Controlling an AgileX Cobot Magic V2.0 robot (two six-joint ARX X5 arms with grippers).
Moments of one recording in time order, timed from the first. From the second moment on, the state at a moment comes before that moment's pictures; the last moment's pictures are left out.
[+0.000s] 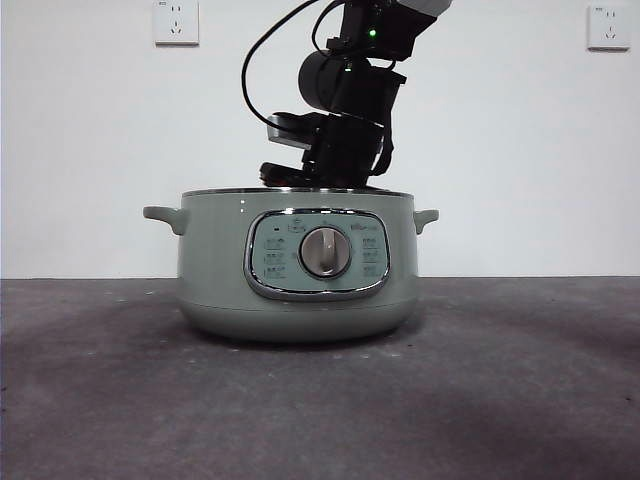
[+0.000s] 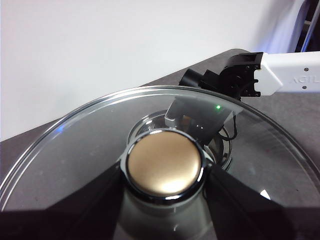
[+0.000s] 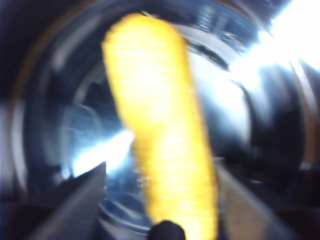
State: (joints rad) left arm -0.18 0.82 1.48 -0.97 0.31 0.16; right arm 0.57 2.29 2.11 -0.98 -0.12 -0.14
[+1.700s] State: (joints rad) left arm -0.38 1.31 1.48 -0.58 0.34 0.15; right arm 0.57 0.86 1.55 -1.36 -0.08 0.07
